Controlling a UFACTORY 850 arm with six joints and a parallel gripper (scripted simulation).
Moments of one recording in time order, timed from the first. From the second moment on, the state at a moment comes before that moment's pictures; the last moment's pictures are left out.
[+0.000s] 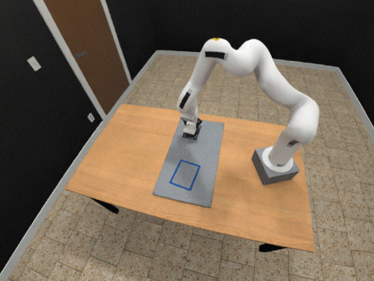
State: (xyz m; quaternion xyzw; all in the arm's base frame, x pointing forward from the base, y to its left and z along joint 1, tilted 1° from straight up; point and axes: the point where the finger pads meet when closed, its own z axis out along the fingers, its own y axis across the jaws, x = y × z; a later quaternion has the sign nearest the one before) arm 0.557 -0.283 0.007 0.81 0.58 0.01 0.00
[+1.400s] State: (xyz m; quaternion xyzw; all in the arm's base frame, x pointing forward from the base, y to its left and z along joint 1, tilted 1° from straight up) arm 0.567 -0.157 0.004 0.81 0.58 0.01 0.00
